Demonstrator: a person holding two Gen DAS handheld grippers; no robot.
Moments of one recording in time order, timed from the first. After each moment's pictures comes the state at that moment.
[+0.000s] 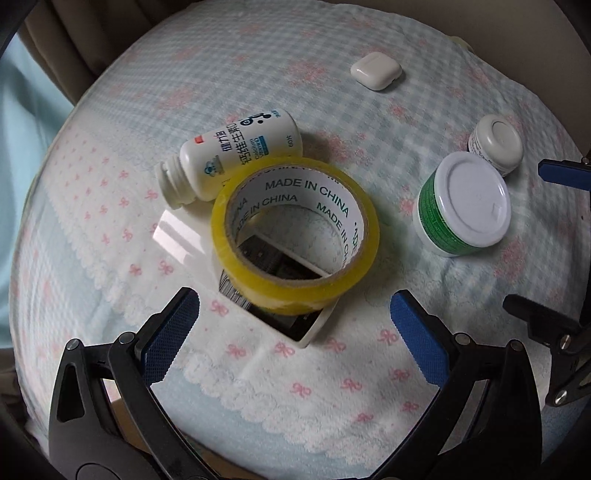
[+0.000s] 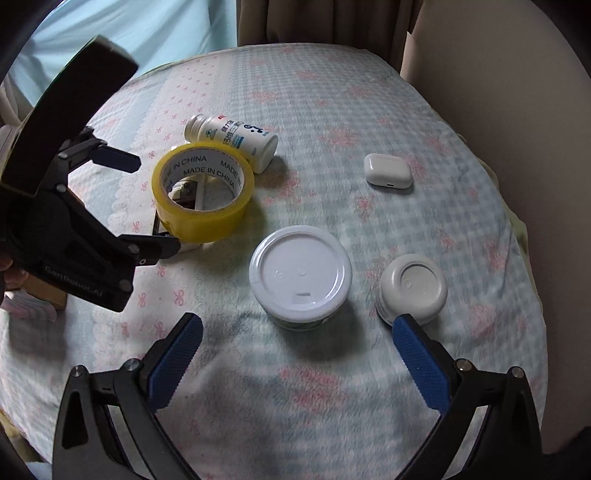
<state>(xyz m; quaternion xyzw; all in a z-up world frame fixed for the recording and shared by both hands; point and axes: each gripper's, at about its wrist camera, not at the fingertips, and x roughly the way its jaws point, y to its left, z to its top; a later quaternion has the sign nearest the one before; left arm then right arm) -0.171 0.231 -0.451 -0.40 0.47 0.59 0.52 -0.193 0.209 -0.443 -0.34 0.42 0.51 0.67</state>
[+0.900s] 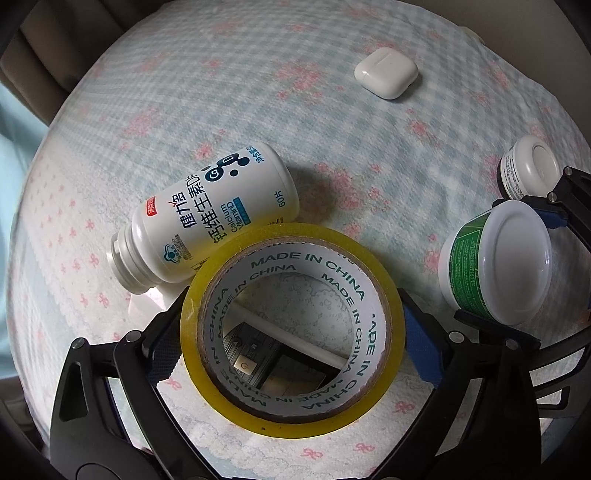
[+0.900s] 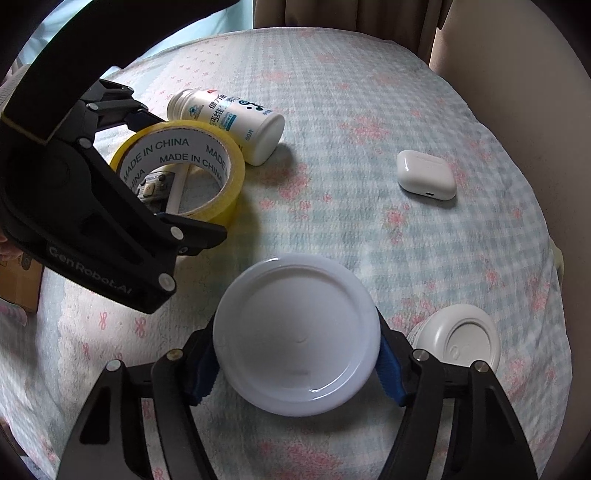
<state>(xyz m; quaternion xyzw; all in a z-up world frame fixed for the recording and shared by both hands) -0.174 0.300 -0.476 -0.40 0.49 0.57 0.53 -0.169 0.251 -0.489 -0.36 0.42 0.53 0.64</state>
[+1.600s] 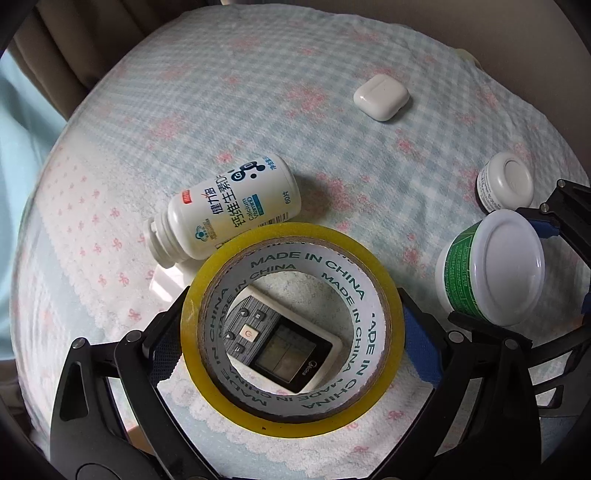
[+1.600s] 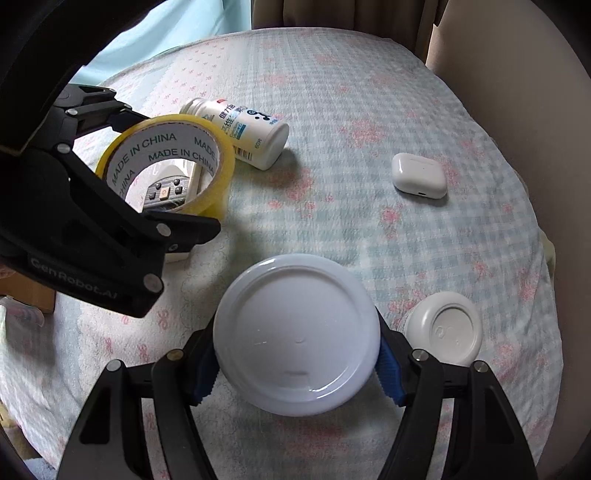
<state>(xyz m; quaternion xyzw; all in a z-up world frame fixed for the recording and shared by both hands) -0.180 0.297 -0.429 -0.40 0.46 0.59 0.53 -0.174 0.242 -0.465 -0.36 0.43 0.53 0.64</state>
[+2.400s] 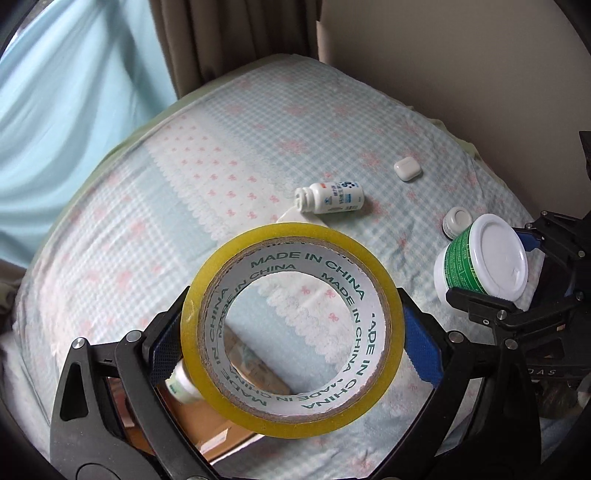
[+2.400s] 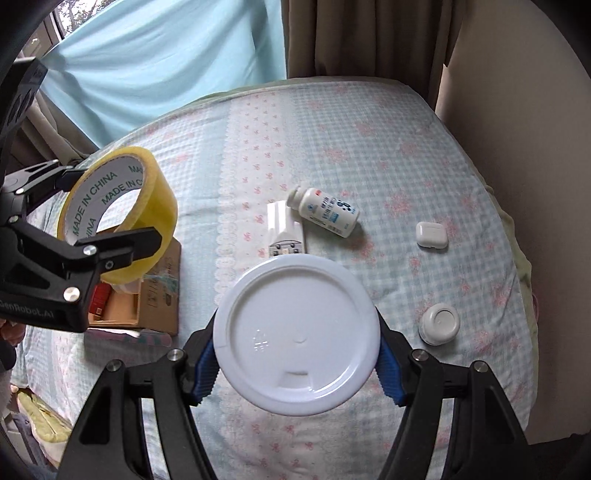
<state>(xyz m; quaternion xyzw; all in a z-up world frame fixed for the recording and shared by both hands) -0.227 0.106 -0.253 -0.43 0.33 0.70 0.47 -0.262 0.236 -0.310 -0.32 0.43 0.56 0.63</state>
